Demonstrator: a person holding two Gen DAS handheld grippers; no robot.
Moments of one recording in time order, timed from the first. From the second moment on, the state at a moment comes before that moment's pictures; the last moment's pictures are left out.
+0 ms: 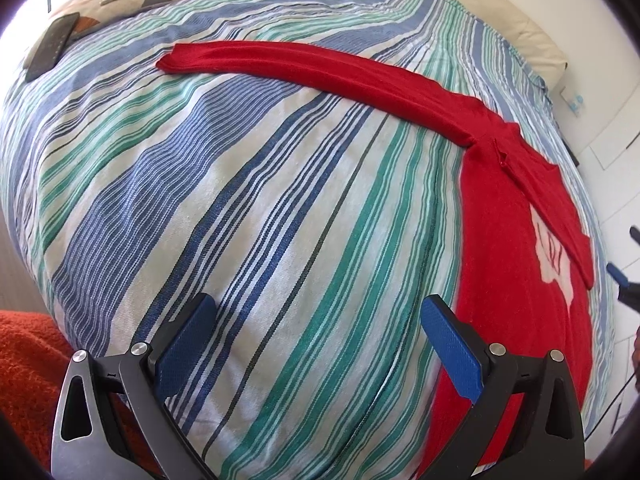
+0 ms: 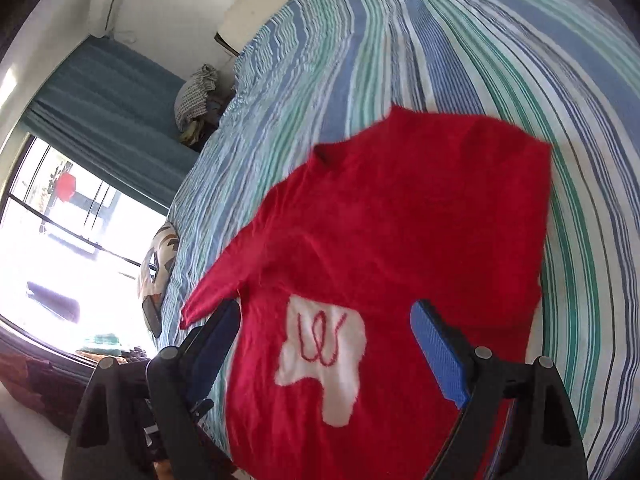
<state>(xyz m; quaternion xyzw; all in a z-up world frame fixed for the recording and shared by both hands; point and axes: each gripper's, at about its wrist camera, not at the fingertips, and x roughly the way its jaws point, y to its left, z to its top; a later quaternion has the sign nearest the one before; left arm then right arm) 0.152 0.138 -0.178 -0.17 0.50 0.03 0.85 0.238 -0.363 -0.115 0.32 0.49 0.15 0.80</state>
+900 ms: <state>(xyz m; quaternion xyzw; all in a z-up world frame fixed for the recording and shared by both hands) 0.145 0.124 -0.189 -0.10 0.51 0.04 0.85 -0.012 -0.341 -0.192 0.30 0.56 0.04 0.77</state>
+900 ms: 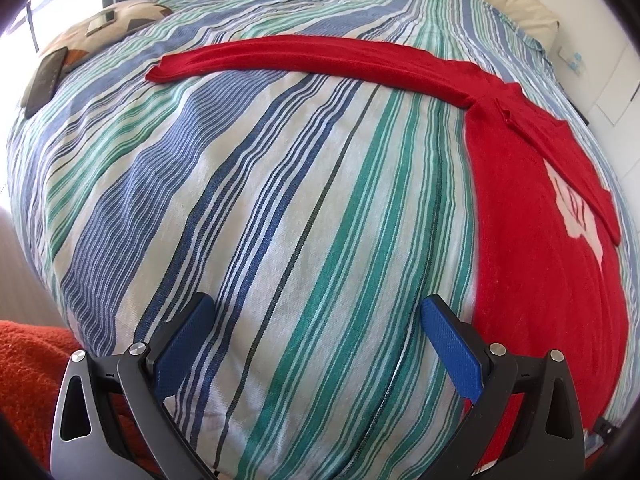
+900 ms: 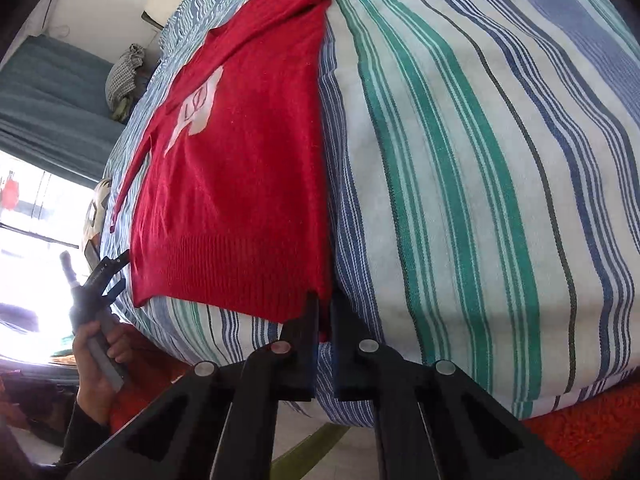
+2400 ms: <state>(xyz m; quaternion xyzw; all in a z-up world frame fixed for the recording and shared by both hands) 0.145 0.117 -0.195 -0.07 0.51 0.05 0.86 -0.037 -0.352 -0.133 0.17 0.44 -0.12 0.87</state>
